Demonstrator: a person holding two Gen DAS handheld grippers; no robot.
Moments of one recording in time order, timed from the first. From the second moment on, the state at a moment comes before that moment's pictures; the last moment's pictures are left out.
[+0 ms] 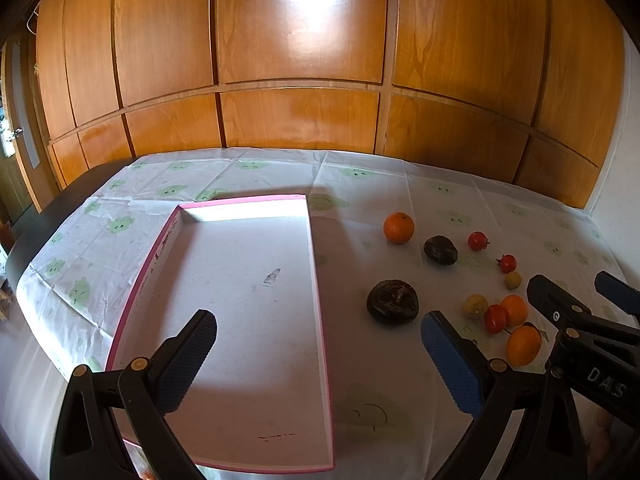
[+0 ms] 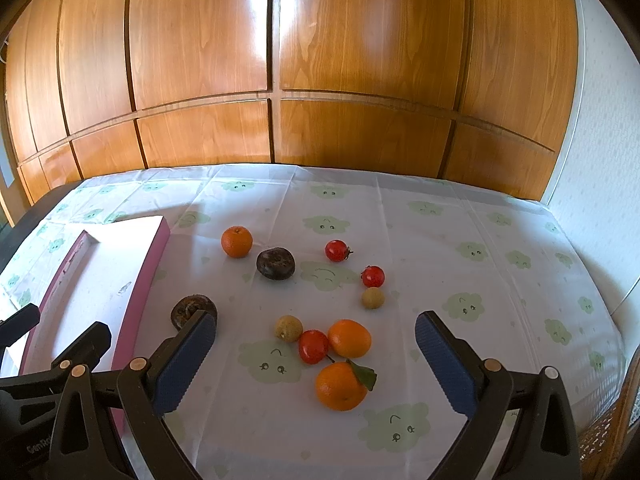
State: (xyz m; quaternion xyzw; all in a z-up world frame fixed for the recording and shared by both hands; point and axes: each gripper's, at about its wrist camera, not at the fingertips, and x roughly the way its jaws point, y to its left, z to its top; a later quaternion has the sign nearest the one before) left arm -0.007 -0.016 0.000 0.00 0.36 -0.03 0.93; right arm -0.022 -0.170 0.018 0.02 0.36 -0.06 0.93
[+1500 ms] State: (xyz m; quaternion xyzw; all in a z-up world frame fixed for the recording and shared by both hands) left arm 0.092 -0.096 -0.064 0.14 0.52 -0.21 0.82; right arm 0.060 -0.323 -0.006 0.17 0.47 0.12 0.86
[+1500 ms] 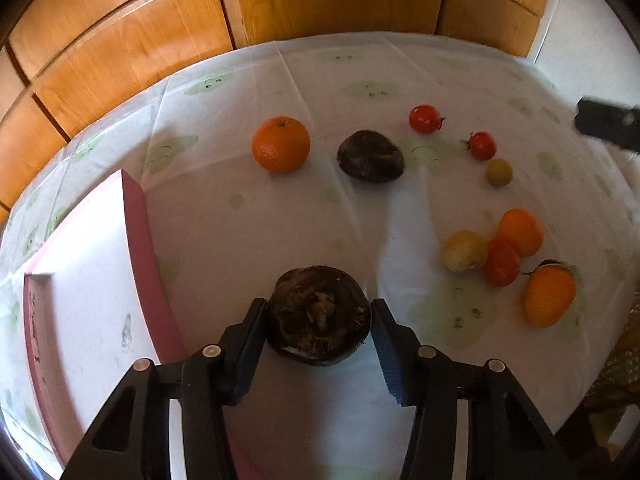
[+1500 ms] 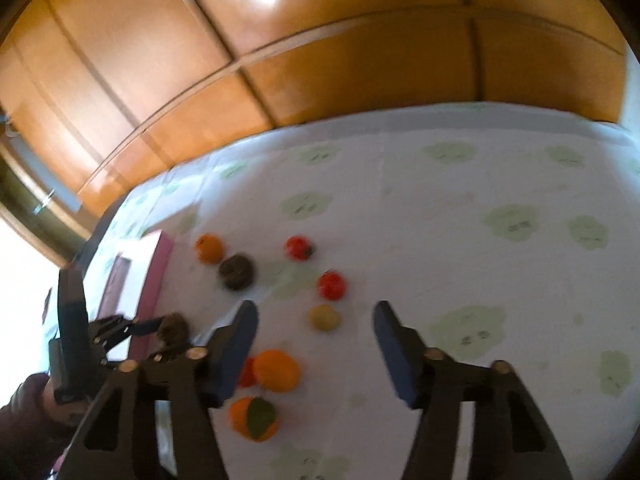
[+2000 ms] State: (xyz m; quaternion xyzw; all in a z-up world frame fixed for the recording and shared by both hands) left arm 0.023 -0.104 -0.068 0.12 0.49 -0.21 0.83; right arm 0.047 -0.213 -0.023 -0.02 0.51 0.28 0.82
